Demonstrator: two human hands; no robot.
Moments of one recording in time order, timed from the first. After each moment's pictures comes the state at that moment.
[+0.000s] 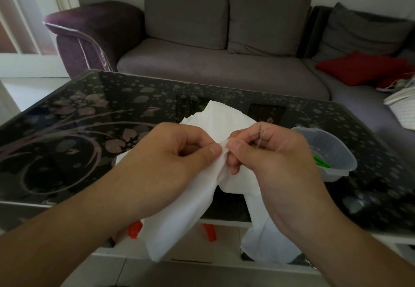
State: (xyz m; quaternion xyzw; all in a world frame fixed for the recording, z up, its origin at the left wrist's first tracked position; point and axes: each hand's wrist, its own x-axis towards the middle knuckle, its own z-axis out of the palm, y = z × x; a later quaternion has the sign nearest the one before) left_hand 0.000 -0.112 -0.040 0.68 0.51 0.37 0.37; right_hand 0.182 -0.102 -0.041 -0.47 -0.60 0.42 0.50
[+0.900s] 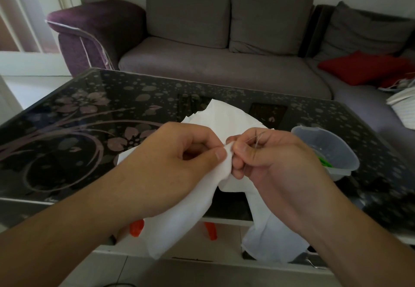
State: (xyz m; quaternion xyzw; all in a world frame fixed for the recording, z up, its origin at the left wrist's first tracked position) left_hand 0.000 -0.111 -0.039 0.73 0.48 0.35 0.34; right_hand 0.186 -0.095 -0.038 -0.40 -0.52 0.60 0.46
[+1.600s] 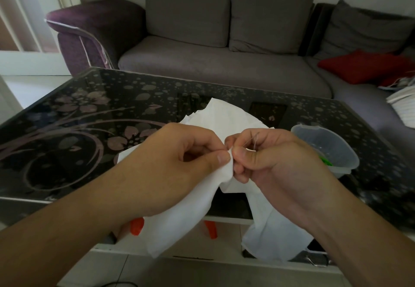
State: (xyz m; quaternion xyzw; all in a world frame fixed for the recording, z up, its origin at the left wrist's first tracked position) left_hand -0.003 -0.108 -0.045 0.76 0.46 0.33 0.32; right_hand 0.191 -0.091 -0.037 -0.39 -0.56 0.62 0.40
